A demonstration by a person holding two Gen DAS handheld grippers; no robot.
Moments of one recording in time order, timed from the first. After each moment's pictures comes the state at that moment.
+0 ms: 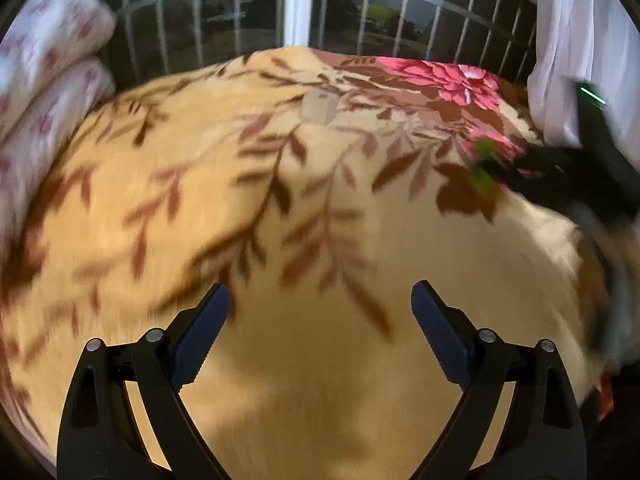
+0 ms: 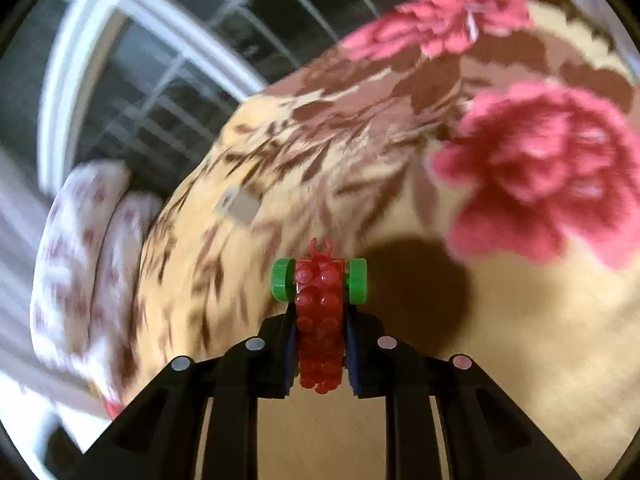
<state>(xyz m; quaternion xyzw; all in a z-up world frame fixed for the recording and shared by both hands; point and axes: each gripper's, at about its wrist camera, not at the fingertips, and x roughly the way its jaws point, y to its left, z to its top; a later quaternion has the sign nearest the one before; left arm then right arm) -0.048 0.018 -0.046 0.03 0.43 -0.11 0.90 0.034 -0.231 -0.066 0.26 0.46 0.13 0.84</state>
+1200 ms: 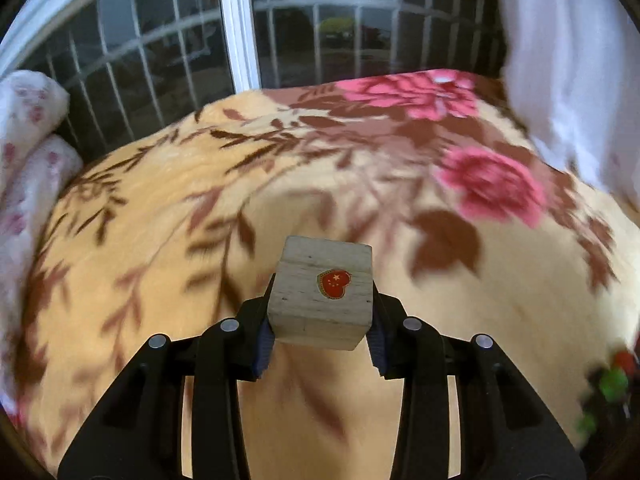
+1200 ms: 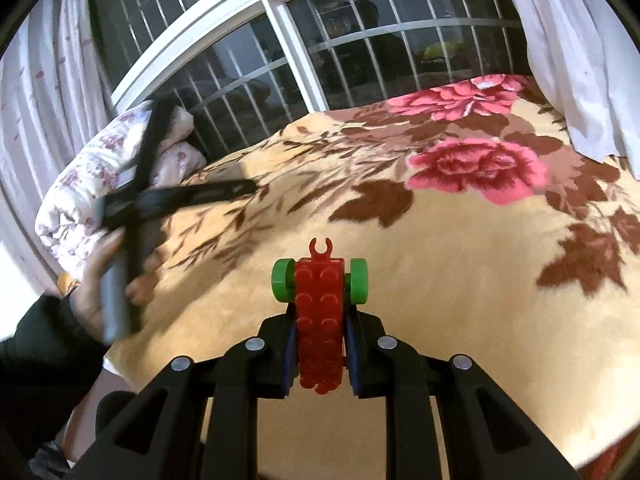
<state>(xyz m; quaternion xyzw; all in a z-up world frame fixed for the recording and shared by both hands) -0.035 -0.035 -0.018 0.09 0.38 -0.15 0.91 -0.162 -0.234 -0.043 0.12 0.35 0.15 0.91</state>
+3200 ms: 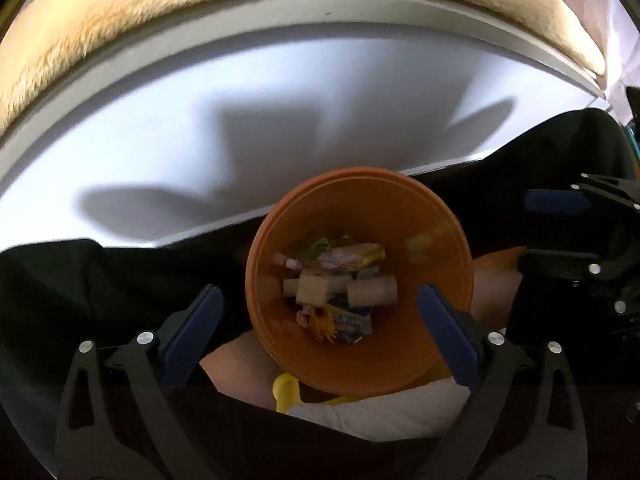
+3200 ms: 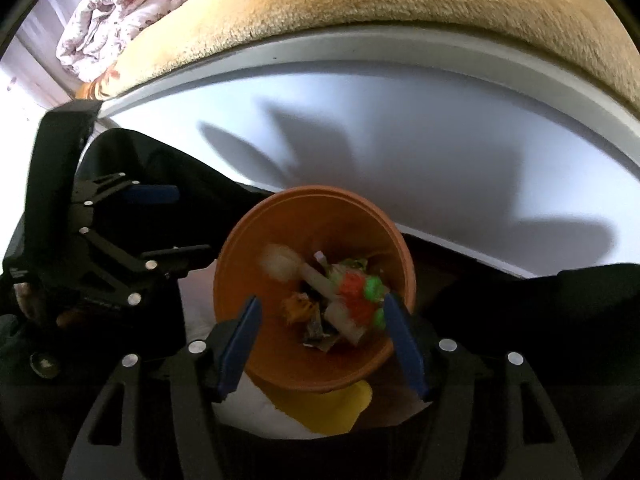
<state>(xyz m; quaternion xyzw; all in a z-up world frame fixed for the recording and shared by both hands) -0.293 0.011 -0.206 0.08 0.59 -0.19 0.78 -0.305 -0.195 -0.190 0.01 0.58 0.25 0.77</state>
